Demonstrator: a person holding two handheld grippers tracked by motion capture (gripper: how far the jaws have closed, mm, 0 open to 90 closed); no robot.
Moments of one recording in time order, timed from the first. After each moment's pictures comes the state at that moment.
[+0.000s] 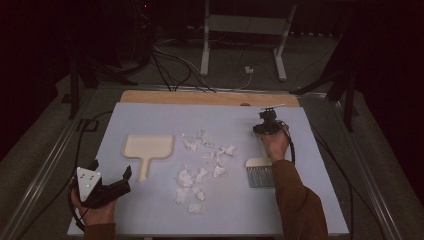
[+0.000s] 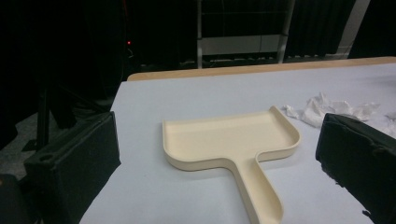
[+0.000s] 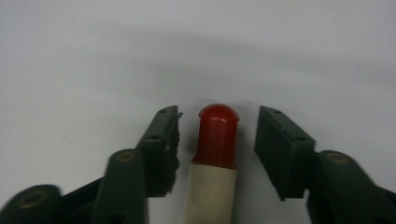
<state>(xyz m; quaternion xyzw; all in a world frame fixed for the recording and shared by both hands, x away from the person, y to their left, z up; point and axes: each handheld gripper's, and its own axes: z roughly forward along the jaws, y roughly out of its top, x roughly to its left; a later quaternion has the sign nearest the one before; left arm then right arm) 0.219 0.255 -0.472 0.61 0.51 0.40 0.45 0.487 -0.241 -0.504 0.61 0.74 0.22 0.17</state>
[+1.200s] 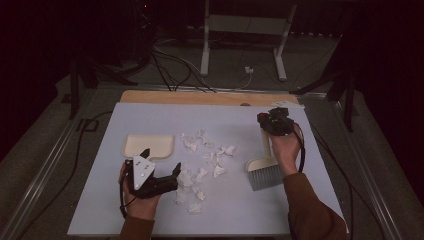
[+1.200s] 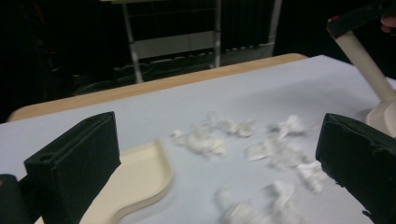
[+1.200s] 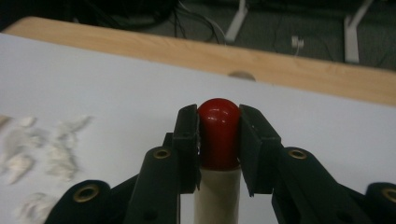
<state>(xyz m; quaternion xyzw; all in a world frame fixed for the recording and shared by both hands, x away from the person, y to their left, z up) 0.238 0.140 -0.438 0.68 0.43 0.33 0.49 0.409 -0.234 -0.412 0.53 0.71 0.38 0.25</state>
